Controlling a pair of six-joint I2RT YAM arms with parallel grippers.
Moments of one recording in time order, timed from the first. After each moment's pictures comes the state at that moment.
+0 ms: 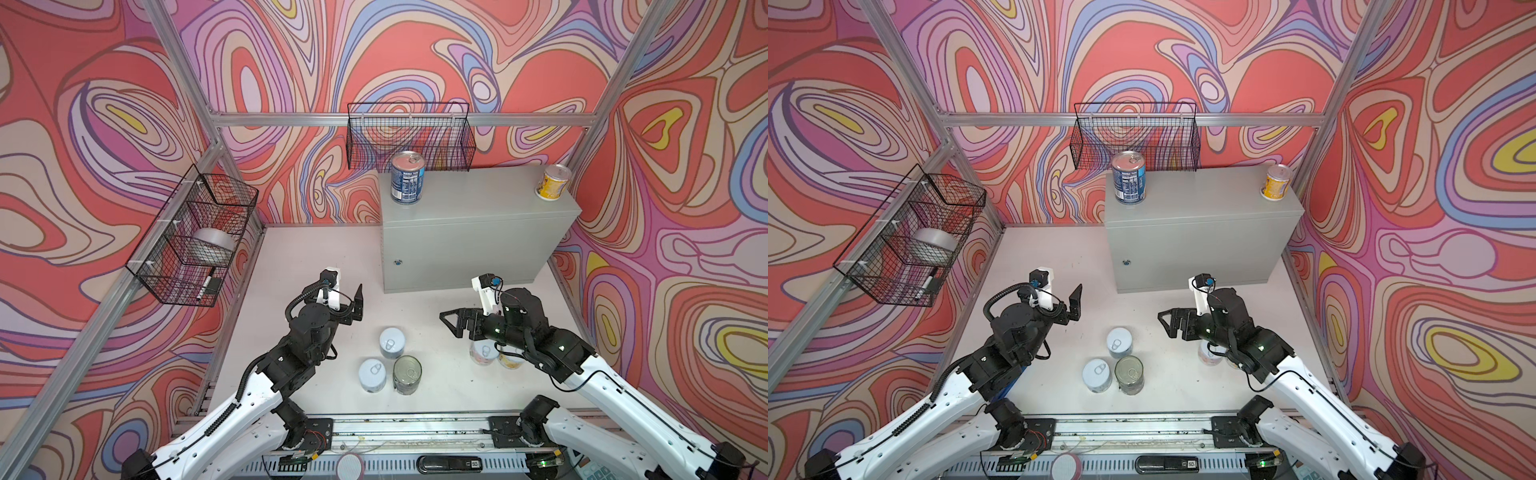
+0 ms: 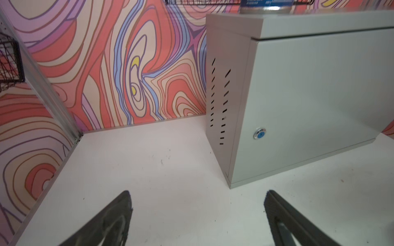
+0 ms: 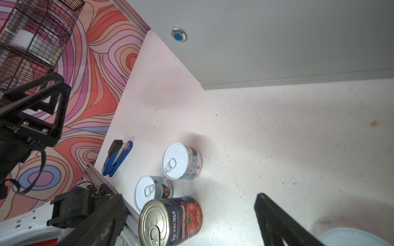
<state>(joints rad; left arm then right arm) -0.68 0.74 0.57 -0.02 -0.49 -0.10 0.61 0.84 0.78 -0.53 -0.19 0.60</state>
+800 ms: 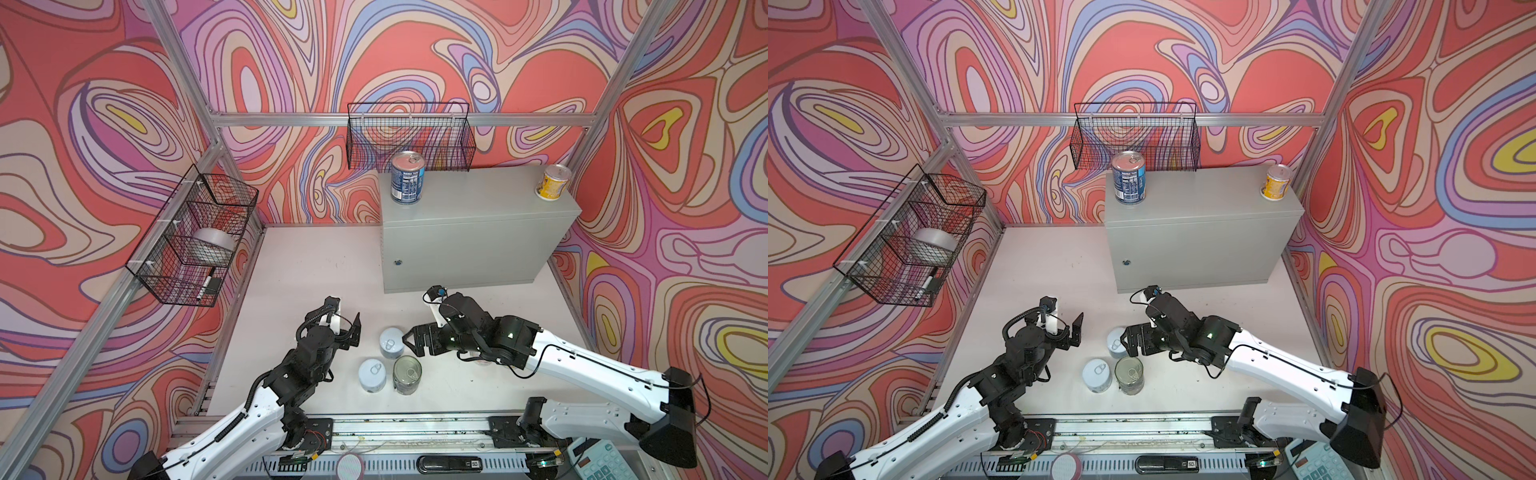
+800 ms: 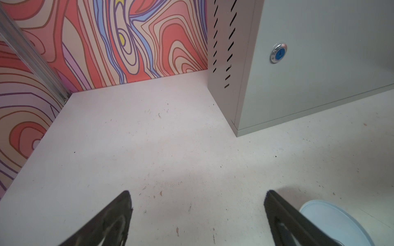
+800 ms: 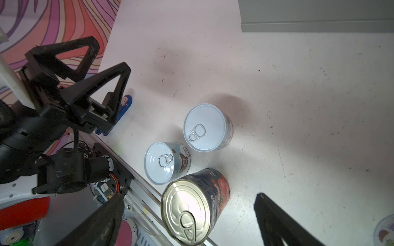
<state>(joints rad) -0.69 0.67 0.31 0.03 -0.47 -0.14 0.99 1.18 0.99 -0.62 -0.02 0.70</state>
